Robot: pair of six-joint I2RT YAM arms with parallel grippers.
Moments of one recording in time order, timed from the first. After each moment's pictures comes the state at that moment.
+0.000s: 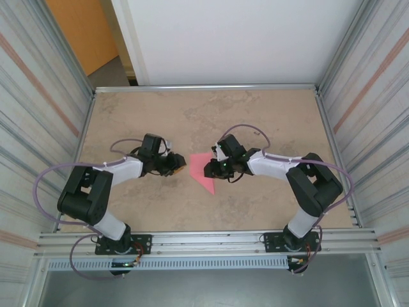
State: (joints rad) left arm -0.38 1.56 0.70 -0.06 0.56 -0.85; right arm 0.70 1.69 0.92 -0.21 -0.42 0.68
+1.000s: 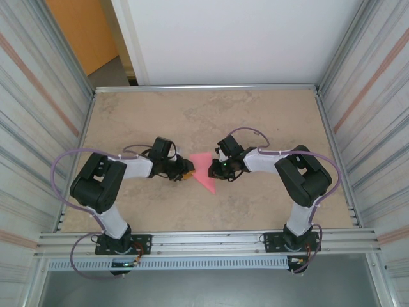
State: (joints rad) left arm -0.45 1.71 0.74 0.02 0.64 -0.96; right arm 0.66 1.80 0.94 -0.21 -0.38 0.73
